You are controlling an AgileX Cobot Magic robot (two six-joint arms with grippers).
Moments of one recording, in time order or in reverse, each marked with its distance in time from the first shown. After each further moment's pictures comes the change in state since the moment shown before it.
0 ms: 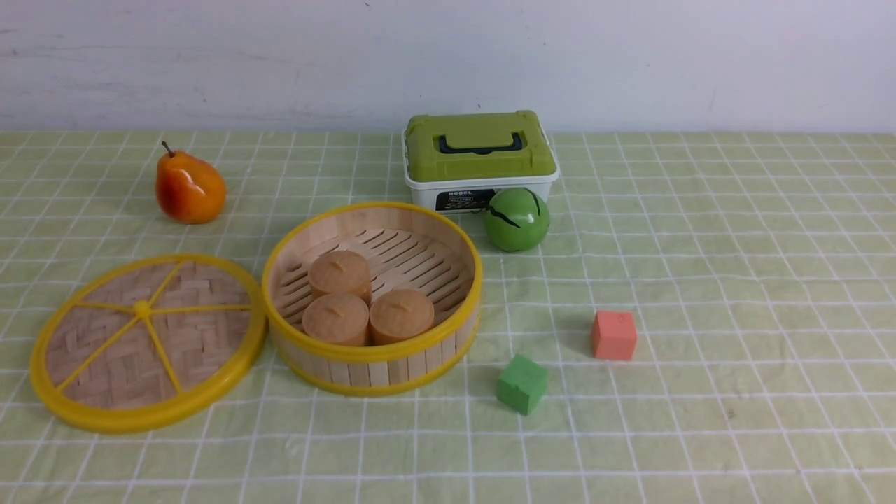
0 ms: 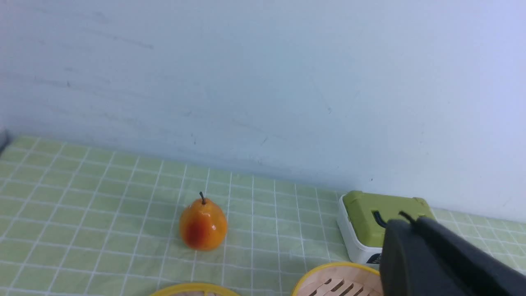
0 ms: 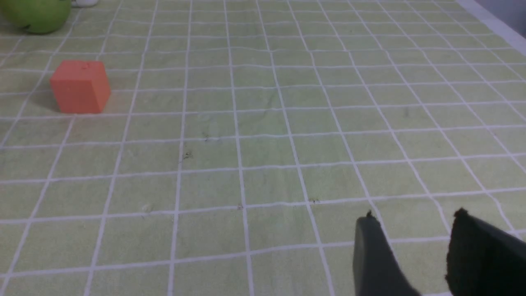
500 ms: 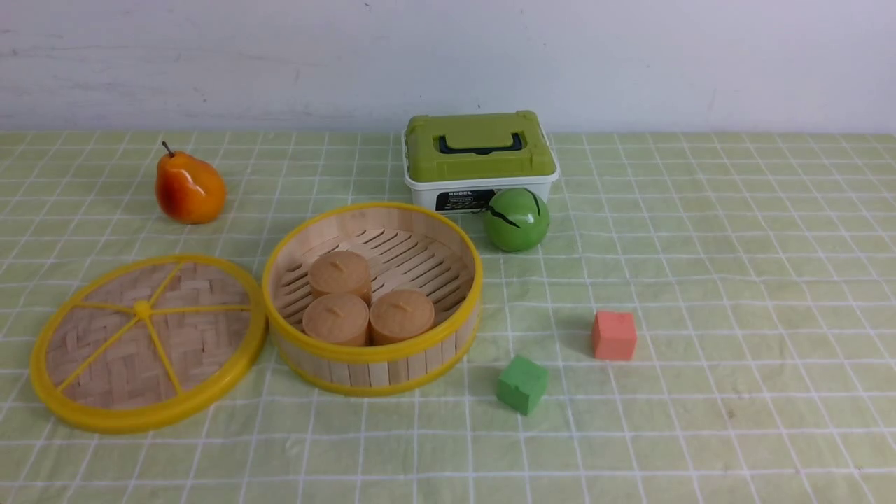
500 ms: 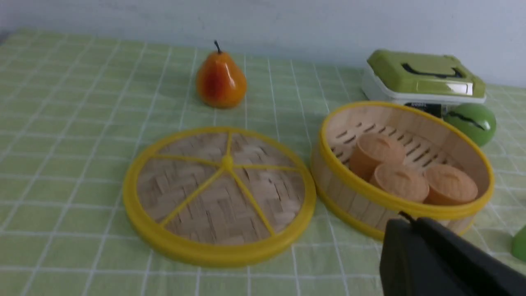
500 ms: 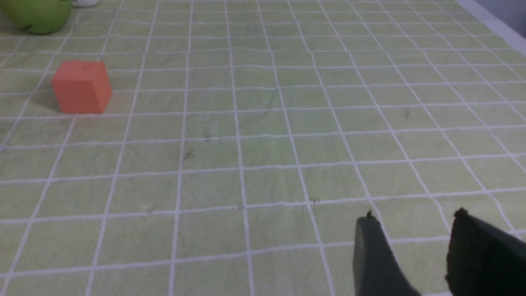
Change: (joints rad) right arm 0.000 0.000 0.000 0.000 0.000 0.000; left arm 0.000 -0.569 0.780 -0.096 -0.089 0.161
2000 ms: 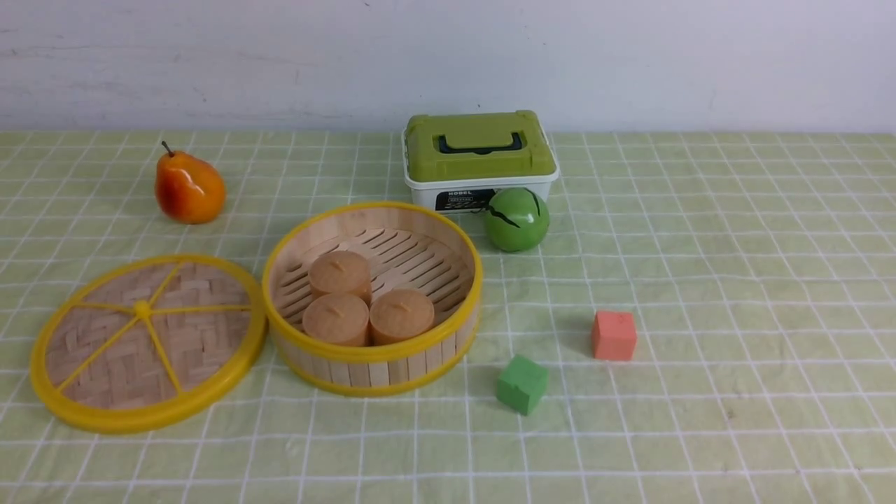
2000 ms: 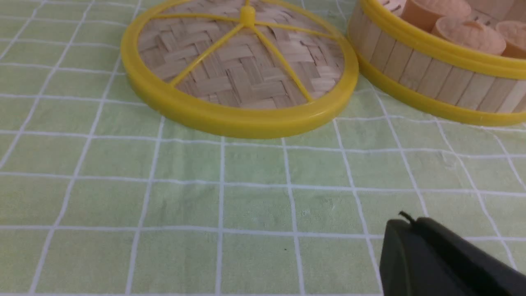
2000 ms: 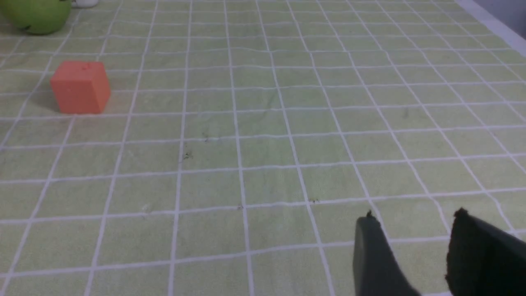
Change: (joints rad) right arm 0.000 0.000 0.000 0.000 0.000 0.000; left arm -0.072 -0.200 0.380 0.151 -0.096 -0.096
